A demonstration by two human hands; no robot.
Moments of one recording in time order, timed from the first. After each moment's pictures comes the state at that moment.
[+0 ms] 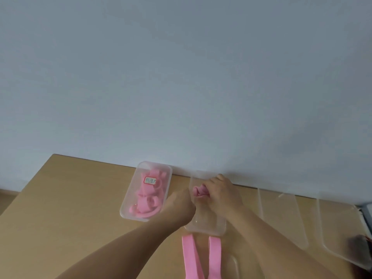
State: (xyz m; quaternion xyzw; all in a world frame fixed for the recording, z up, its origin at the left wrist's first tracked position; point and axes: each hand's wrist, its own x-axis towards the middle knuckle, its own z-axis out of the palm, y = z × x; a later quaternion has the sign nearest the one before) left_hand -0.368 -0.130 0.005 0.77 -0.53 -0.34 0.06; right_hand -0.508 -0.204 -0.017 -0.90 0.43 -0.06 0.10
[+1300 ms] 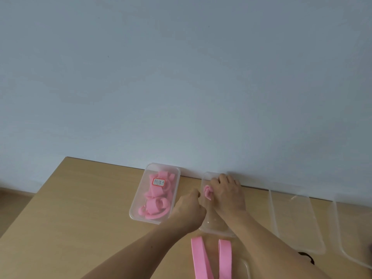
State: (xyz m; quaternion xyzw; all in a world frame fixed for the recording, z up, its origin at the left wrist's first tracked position) left_hand -0.367 -0.123 -0.015 0.77 -0.51 -0.36 0.15; right_hand -0.490 -0.198 -0.042 -0.86 0.48 -0.12 -0.08
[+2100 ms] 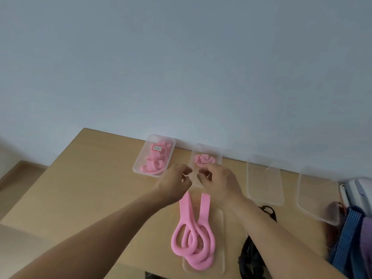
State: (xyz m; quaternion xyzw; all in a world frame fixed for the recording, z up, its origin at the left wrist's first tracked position) left_hand -0.390 -0.044 0.035 0.74 -0.57 -0.25 0.24; right_hand -0.549 -0.107 0.044 -0.83 0.45 -0.18 0.28
